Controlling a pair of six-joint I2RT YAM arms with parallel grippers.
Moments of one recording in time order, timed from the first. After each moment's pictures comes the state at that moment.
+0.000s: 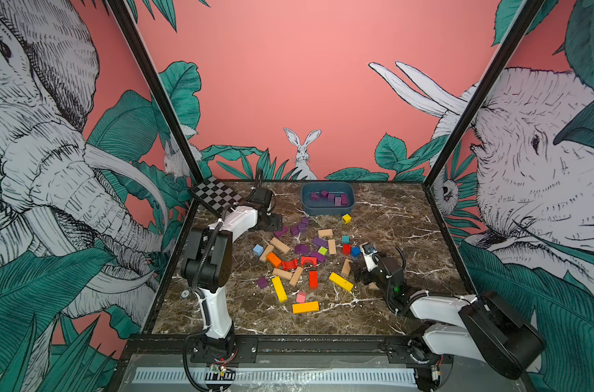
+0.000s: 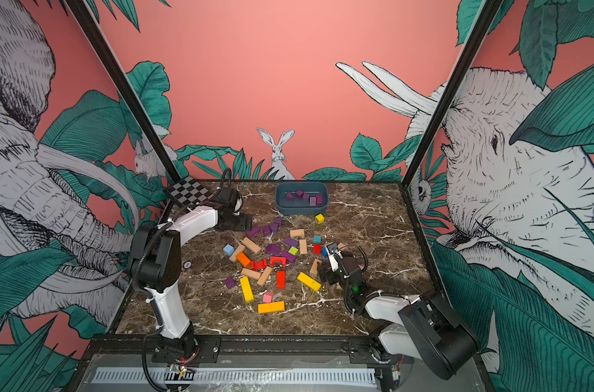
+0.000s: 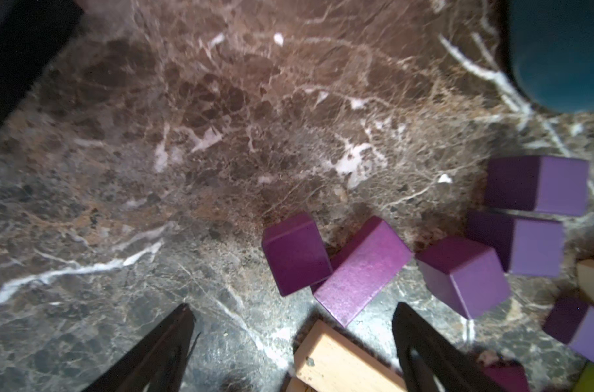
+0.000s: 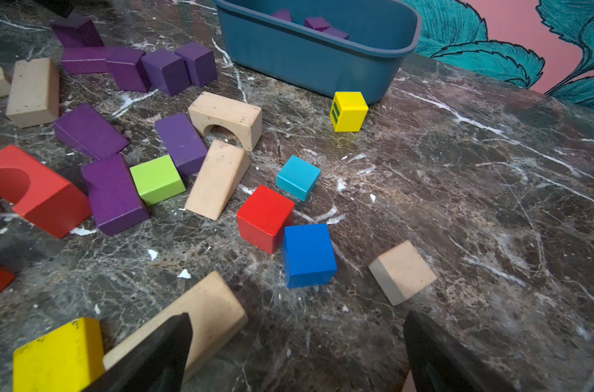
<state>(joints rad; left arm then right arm) -0.29 1.91 1.36 -0.58 -0.01 -0.24 0.56 1.27 0.20 0.59 0.14 -0.06</state>
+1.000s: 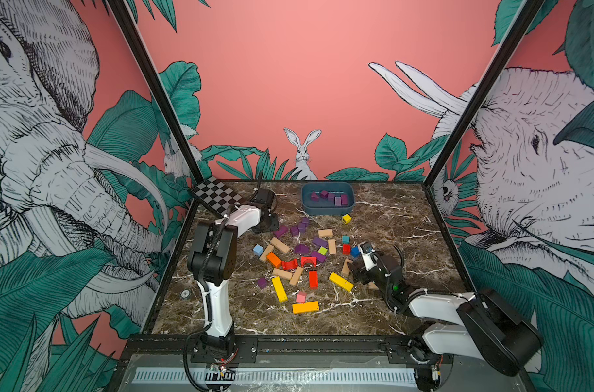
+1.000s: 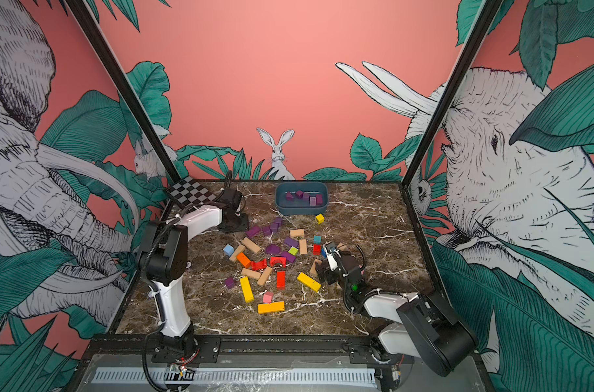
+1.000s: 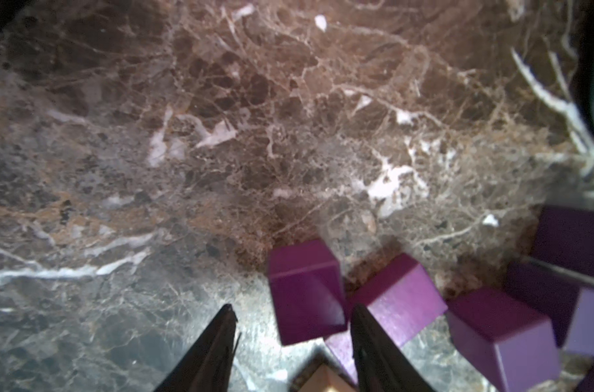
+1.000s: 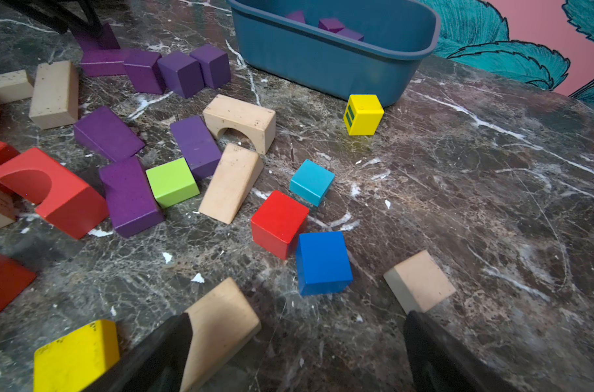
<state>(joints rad) -0.29 1.99 1.41 -0.56 -0.05 -0.36 0.56 1.29 0.22 0.59 0.11 -0.06</state>
